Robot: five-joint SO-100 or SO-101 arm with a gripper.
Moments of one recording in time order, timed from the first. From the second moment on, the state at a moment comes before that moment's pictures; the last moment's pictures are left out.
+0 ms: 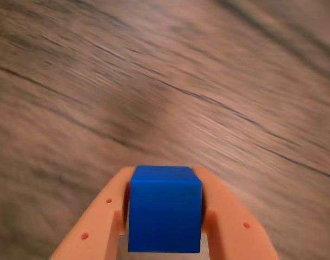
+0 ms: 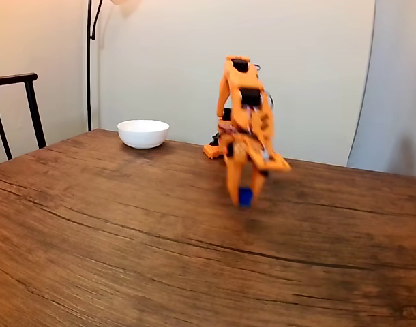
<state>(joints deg) -12.0 87.1 105.6 40.3 105.2</state>
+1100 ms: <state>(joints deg) 72.9 153.2 129.0 78.9 138.6</state>
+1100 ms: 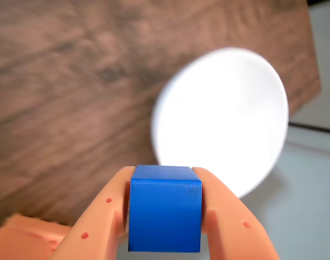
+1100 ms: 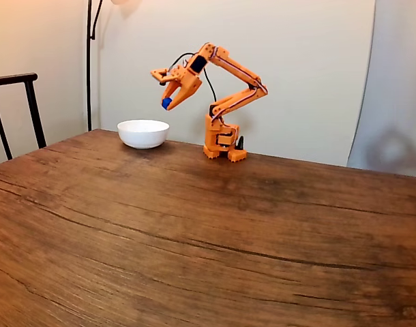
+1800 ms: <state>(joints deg) 84.7 136.9 130.9 68.1 144.2</state>
